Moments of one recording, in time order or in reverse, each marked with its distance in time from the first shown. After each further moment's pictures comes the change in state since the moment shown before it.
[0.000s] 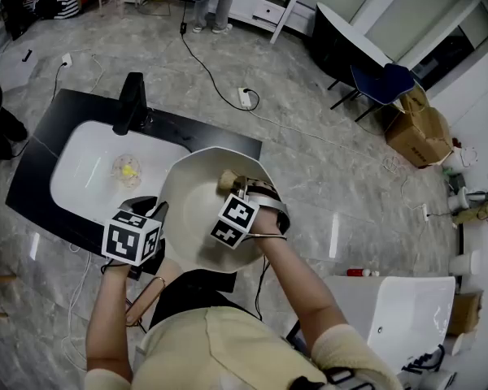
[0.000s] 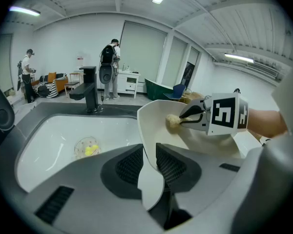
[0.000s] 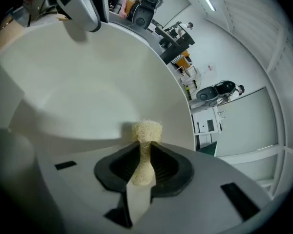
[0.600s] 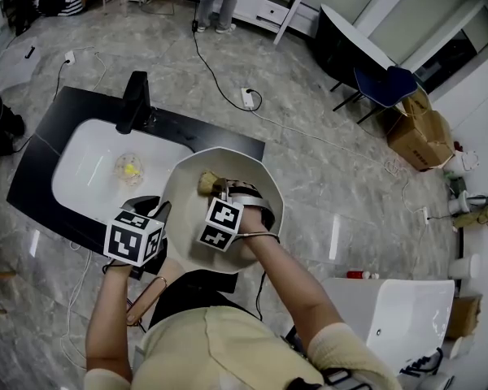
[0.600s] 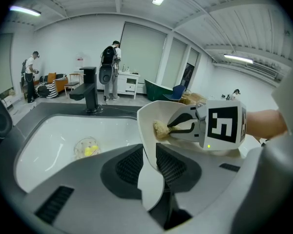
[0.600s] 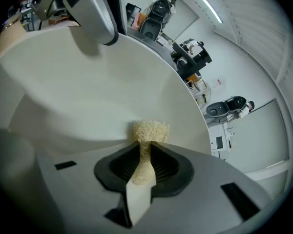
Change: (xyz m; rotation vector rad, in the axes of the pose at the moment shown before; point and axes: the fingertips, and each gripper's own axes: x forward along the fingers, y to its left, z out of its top) left arm 0.000 0.001 0.000 0.000 -0.012 -0.003; right arm 0.007 0.031 0.055 -0.096 -0.150 0.077
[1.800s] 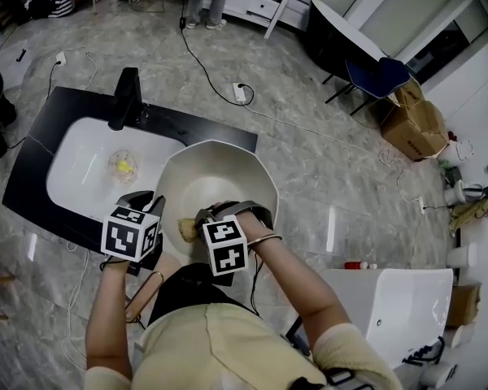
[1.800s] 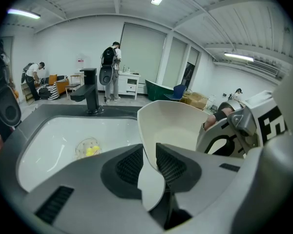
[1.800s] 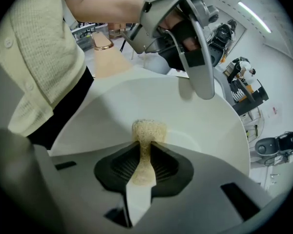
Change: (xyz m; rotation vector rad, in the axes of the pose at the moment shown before) left arm 0.000 0.000 -0.001 0.009 -0.002 0.020; right arm -0.079 0.115 0.021 -0.373 -0.198 0.504
